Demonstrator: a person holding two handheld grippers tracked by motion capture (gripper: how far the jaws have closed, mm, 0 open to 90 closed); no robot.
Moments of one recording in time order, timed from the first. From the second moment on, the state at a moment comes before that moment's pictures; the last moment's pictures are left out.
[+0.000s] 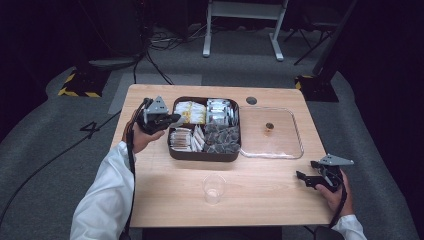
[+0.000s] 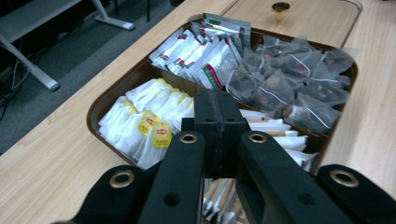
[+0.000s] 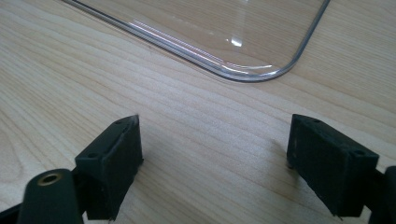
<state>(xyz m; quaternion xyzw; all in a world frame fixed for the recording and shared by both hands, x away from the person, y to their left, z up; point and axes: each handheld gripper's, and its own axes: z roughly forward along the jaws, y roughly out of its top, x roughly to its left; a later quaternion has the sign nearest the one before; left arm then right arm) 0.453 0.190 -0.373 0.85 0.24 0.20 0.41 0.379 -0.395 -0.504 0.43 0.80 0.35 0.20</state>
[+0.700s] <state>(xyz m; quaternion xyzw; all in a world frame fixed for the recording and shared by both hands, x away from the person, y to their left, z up) 0.416 0.184 -0.359 0.85 0.21 0.20 0.45 0.379 -0.395 -0.504 0.43 0.80 0.35 0.20</state>
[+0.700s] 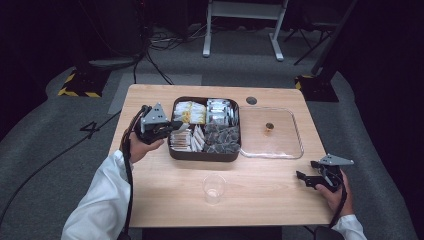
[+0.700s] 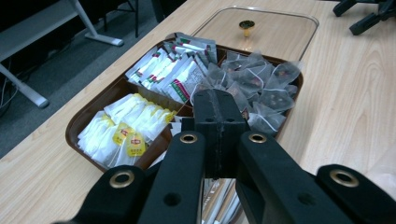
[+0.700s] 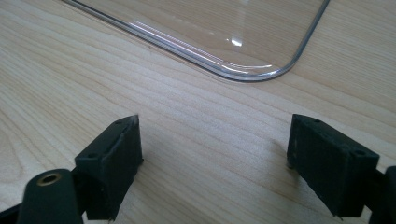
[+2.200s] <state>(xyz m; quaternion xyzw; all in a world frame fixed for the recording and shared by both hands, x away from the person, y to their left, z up) 0.343 0.130 -0.355 0.86 0.10 0.11 0.48 0.379 -0.395 -0.504 0.43 0.80 0.35 0.20</state>
